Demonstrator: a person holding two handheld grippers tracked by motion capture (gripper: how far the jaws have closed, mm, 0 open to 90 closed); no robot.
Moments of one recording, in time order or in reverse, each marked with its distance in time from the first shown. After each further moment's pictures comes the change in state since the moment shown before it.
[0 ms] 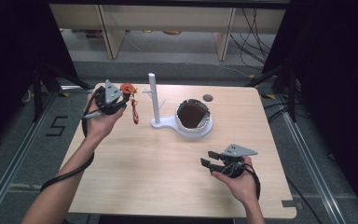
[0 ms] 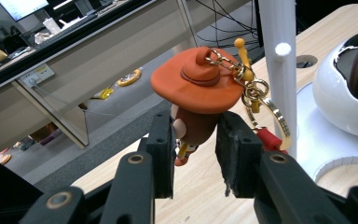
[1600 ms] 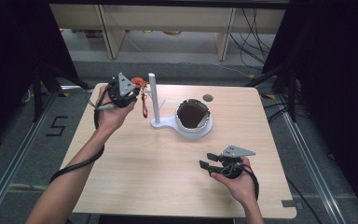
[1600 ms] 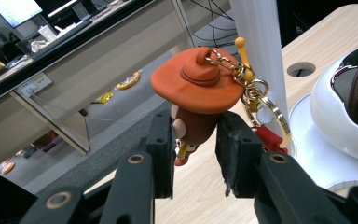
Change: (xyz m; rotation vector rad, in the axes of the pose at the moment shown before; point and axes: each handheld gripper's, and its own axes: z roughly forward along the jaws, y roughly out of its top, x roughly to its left) left arm -0.013 0.025 0.024 0.007 -0.018 0.057; right arm -0.005 -0.006 0.005 0.020 -0.001 -0.028
